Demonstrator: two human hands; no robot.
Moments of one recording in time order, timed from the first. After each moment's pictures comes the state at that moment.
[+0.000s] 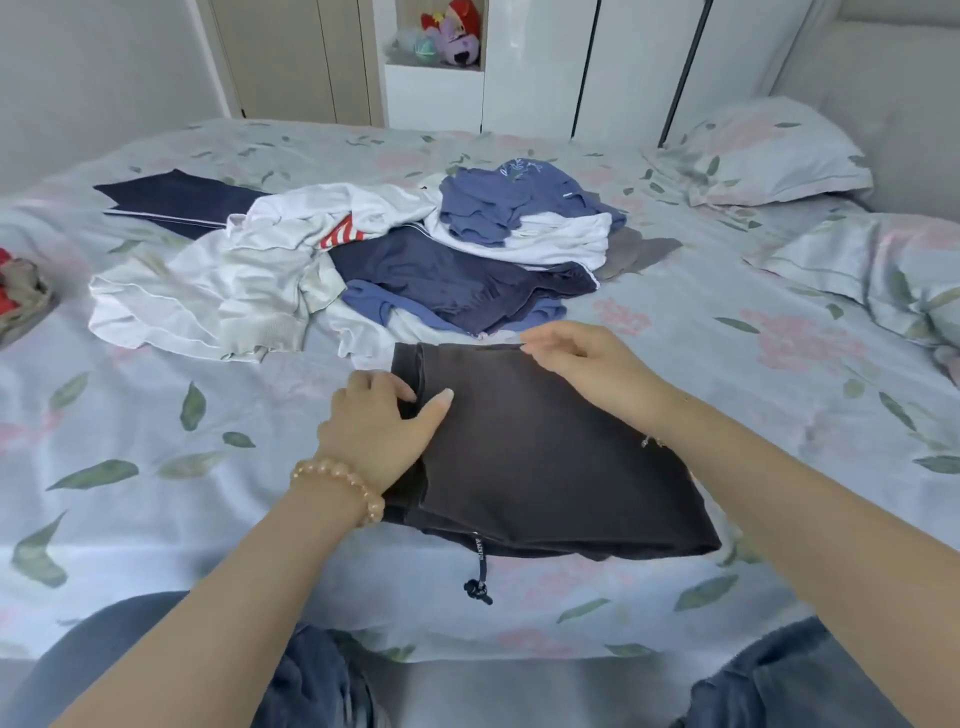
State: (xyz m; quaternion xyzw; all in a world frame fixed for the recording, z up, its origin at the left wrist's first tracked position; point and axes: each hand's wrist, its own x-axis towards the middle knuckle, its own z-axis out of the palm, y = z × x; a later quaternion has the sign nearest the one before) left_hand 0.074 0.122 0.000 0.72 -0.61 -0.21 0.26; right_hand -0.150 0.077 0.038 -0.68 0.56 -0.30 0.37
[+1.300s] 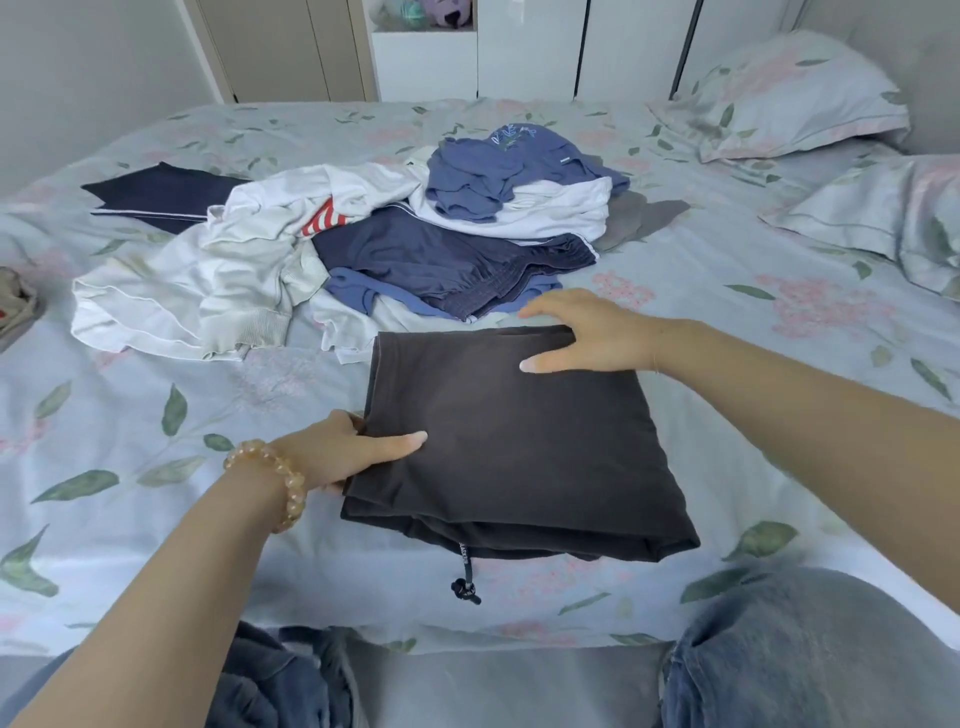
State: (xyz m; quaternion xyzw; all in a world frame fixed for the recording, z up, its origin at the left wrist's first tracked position) left_hand 0.094 0.112 0.002 0.72 -0.50 -0.47 0.13; right_hand -0.186 0.021 0.035 -0.83 0.51 -0.05 0.21
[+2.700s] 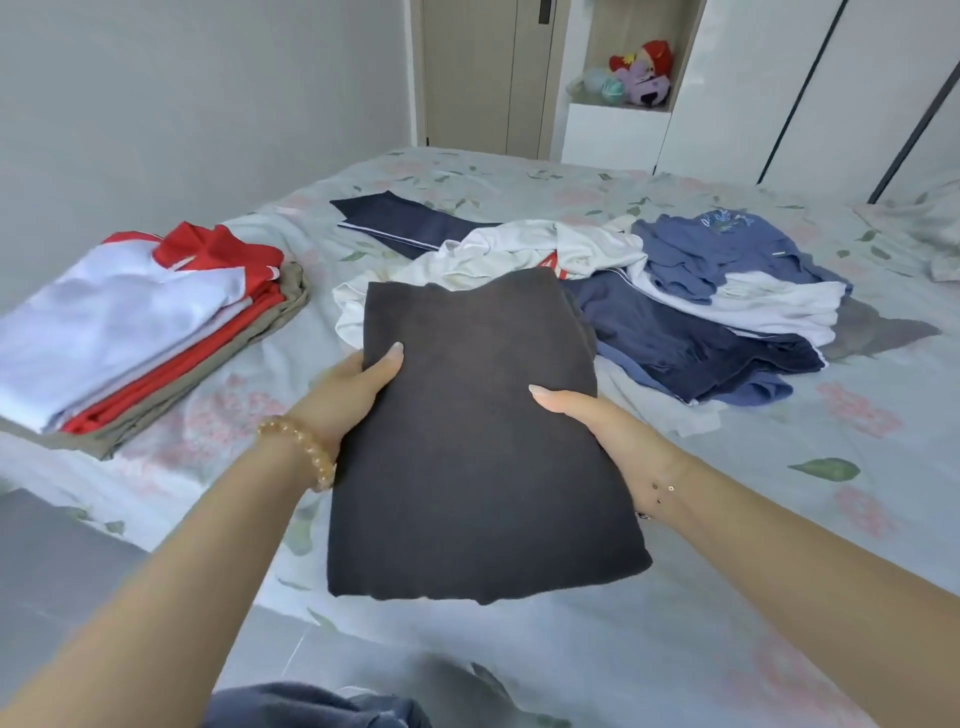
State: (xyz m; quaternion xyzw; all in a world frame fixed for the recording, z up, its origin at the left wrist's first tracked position) left_hand 0.297 0.130 0.041 0.63 -0.38 -0.47 0.48; right_hand 0.082 0.040 0.029 -0.57 0.57 -0.16 0.57
